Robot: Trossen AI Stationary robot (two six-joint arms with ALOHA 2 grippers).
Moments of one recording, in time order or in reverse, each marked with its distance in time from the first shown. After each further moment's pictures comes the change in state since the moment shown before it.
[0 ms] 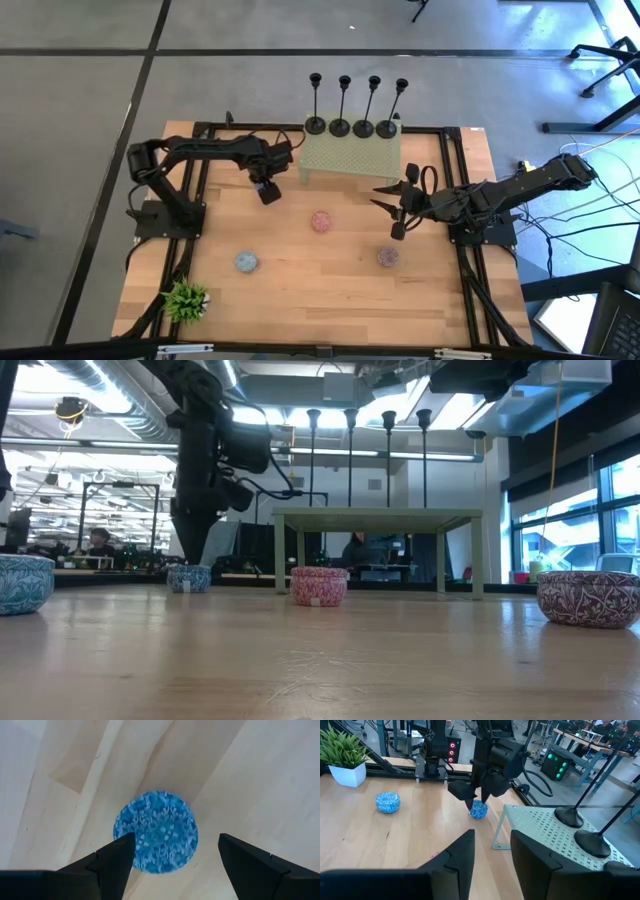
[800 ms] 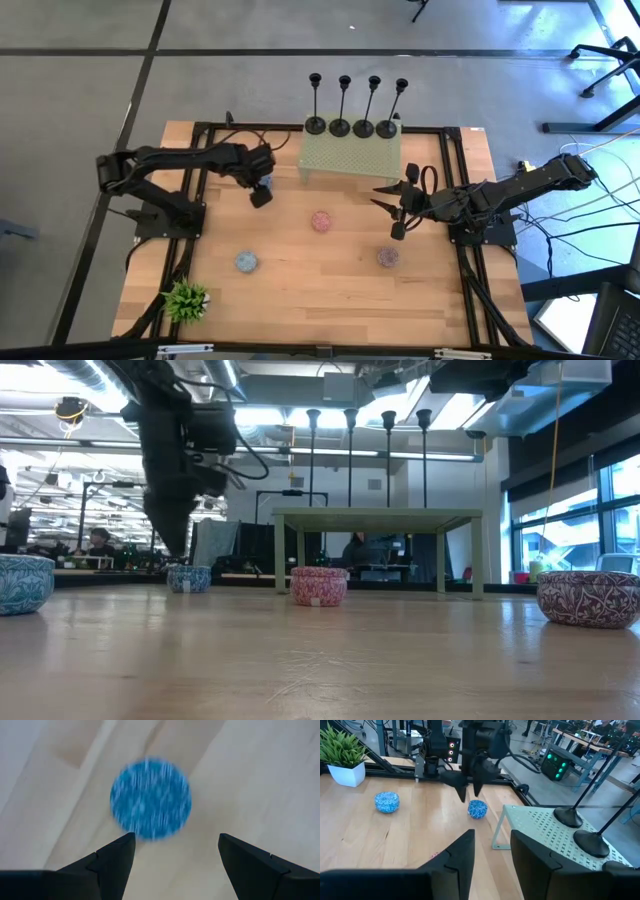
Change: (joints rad) left arm 0.000 -0.260 -0.226 0.142 0.035 -0.065; right arm 0.000 0.000 0.000 0.000 0.003 -0.003
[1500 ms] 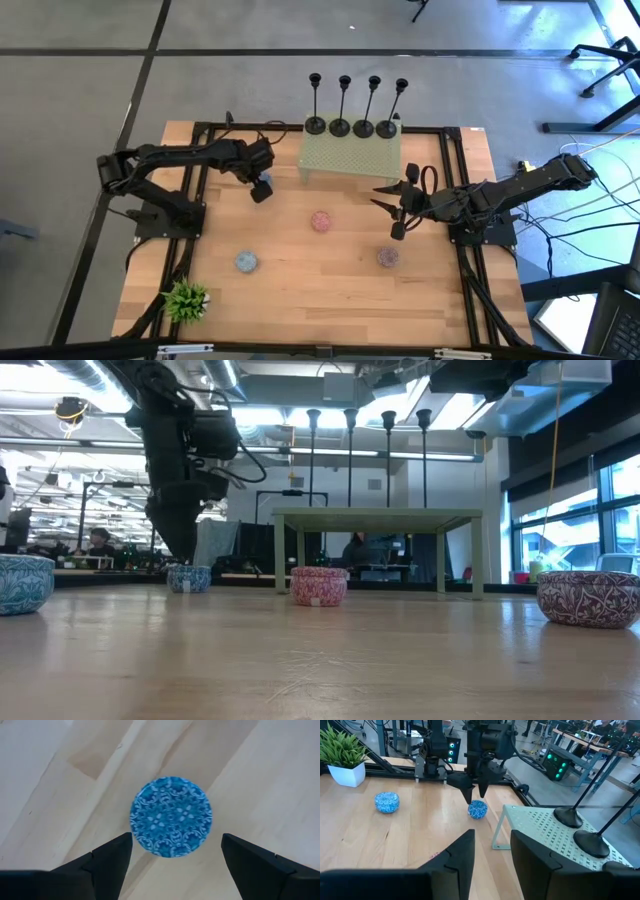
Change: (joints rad) left arm 0.061 0.016 -0.002 0.039 -0.007 0.023; right arm 0.000 0.000 0.000 0.001 0.000 0.000
